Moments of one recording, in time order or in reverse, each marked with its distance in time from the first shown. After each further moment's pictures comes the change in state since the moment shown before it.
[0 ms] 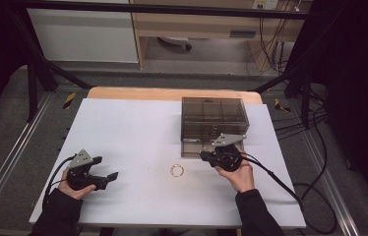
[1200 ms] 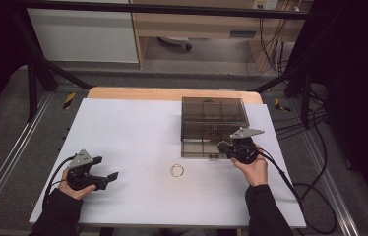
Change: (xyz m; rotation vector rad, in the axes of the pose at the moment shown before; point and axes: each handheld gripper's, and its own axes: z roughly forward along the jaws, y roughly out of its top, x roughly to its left) left arm 0.000 0.000 0.000 0.001 0.000 -0.001; right arm -0.050 -0.016 -0.015 0.010 -0.126 0.098
